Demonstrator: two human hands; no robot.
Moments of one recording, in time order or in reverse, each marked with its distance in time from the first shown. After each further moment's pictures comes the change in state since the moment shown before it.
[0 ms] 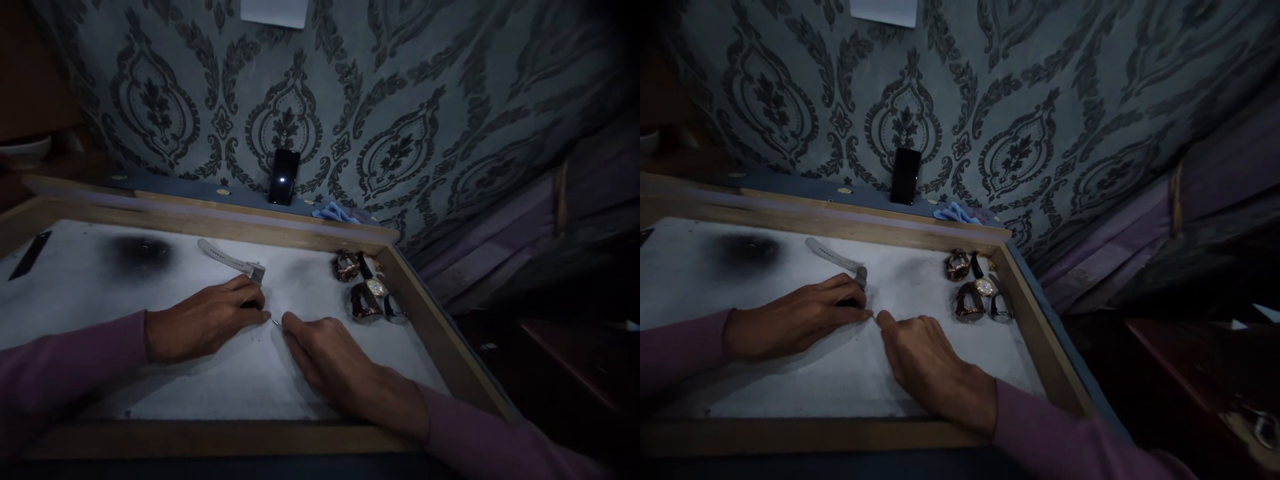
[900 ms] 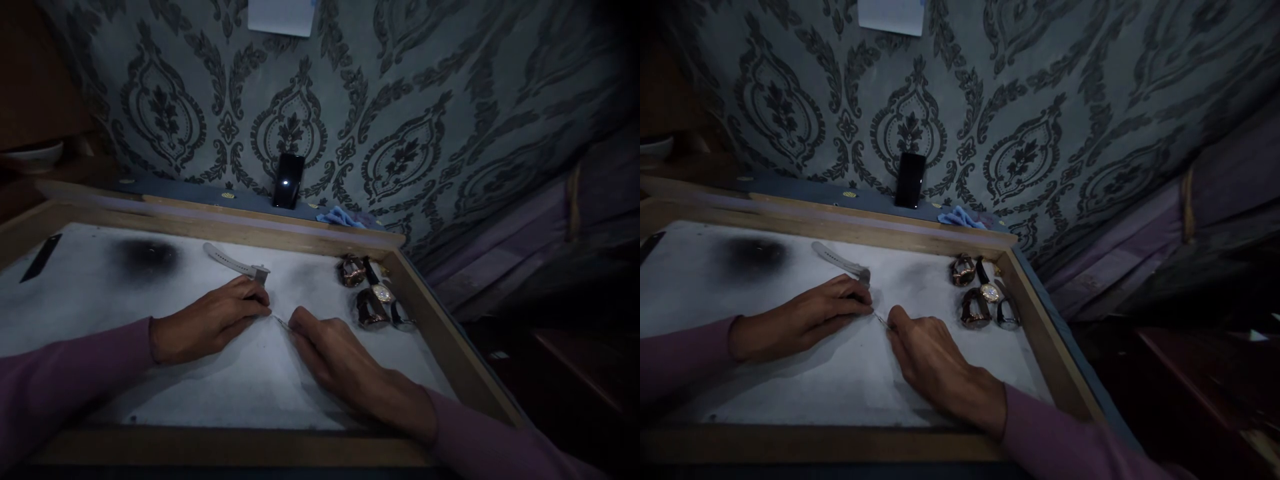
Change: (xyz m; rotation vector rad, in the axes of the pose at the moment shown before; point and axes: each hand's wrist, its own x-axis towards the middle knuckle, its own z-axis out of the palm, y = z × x) left_hand -0.005 -0.006 0.007 -0.290 0.164 -0.100; right_hand 0.001 0.009 0.000 0.224 0.079 0.033
